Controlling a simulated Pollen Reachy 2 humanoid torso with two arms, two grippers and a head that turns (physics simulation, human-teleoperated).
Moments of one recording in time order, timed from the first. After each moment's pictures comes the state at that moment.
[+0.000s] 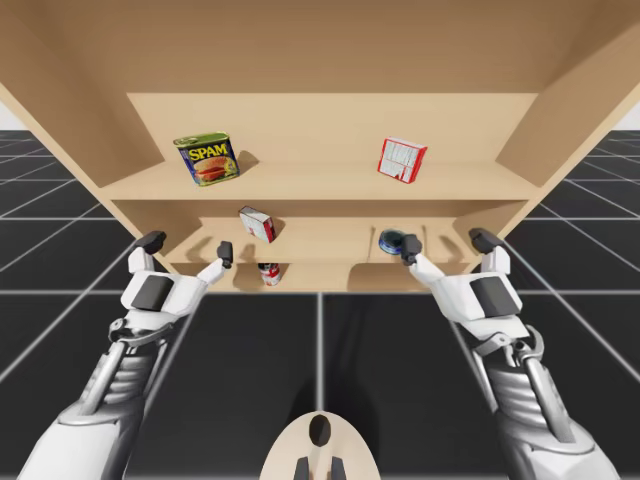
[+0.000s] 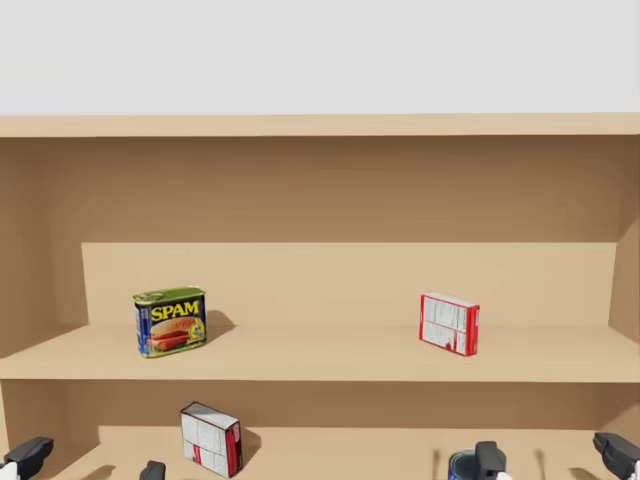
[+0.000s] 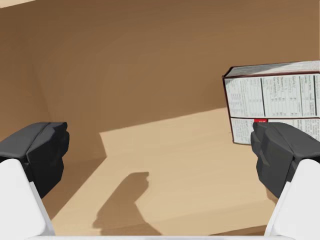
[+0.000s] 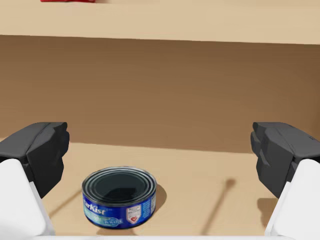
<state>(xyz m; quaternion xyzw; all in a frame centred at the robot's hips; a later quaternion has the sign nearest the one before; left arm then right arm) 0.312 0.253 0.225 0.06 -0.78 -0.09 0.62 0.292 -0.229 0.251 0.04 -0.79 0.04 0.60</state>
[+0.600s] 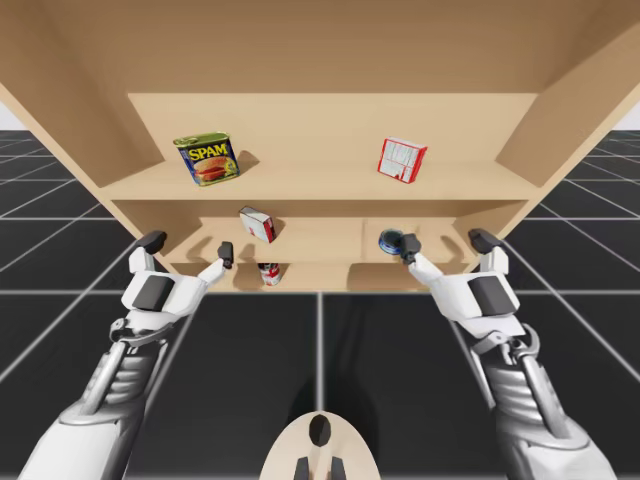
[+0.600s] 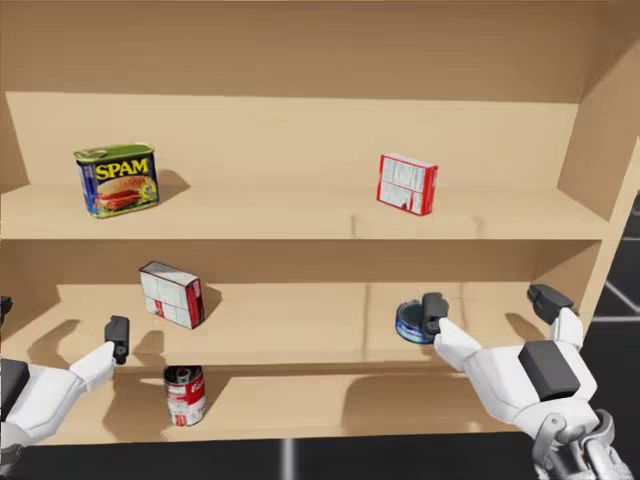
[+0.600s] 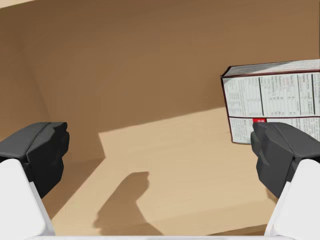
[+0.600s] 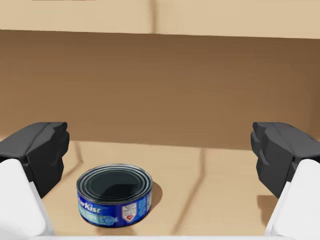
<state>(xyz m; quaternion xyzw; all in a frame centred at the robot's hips) 0.312 0.252 0.225 0.06 -0.78 -0.09 0.62 0.295 -0.228 0.248 0.03 -0.79 0.04 0.61</state>
